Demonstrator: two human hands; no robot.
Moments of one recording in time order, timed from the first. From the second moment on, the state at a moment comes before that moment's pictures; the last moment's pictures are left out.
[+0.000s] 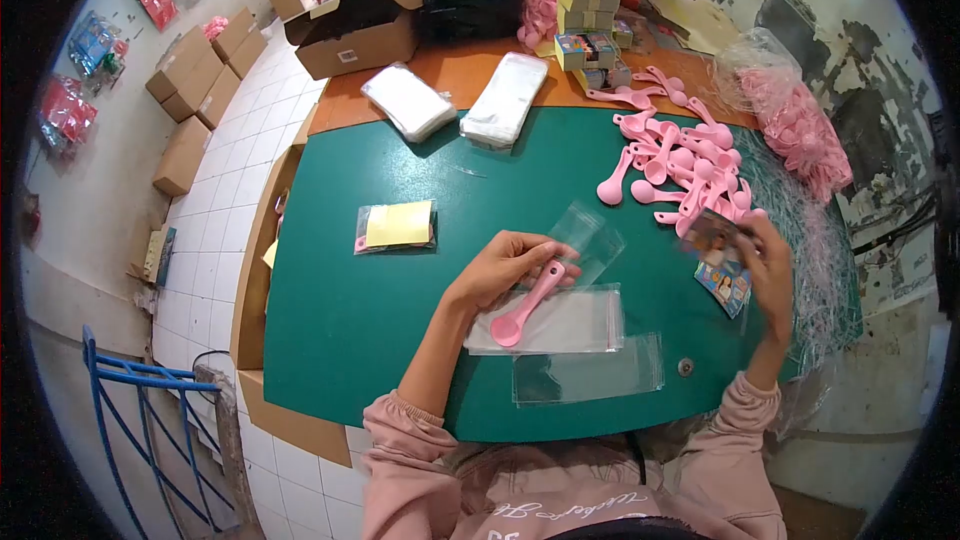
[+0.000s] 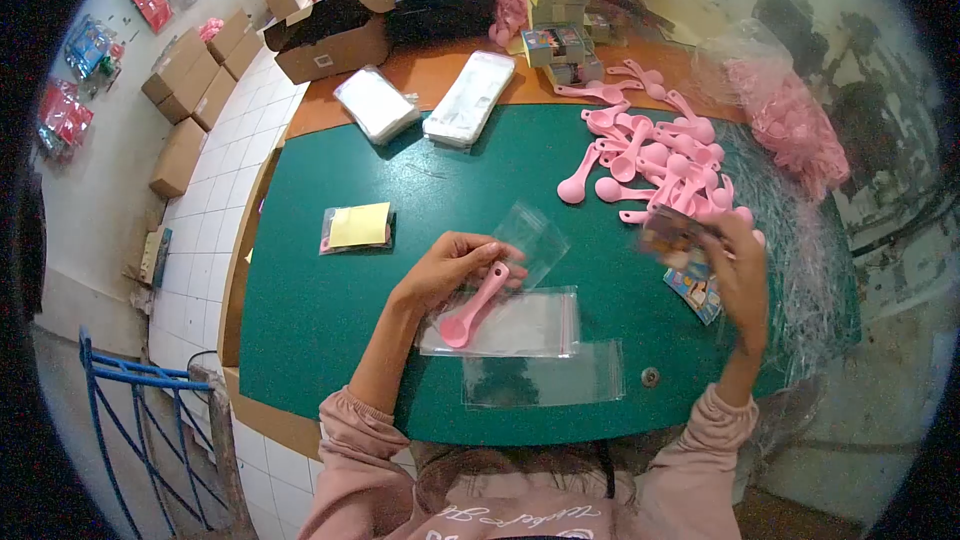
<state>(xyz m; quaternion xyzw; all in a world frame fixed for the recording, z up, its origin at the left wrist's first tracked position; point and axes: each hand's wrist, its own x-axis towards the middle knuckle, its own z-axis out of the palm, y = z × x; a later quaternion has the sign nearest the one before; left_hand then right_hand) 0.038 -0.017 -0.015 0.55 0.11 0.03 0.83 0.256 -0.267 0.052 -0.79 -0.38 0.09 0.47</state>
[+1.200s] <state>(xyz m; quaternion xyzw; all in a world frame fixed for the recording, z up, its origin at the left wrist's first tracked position) 0.015 0.016 -0.013 0.67 0.09 -0.06 0.73 0.209 -0.163 -0.003 -0.65 -0.36 0.42 0.51</state>
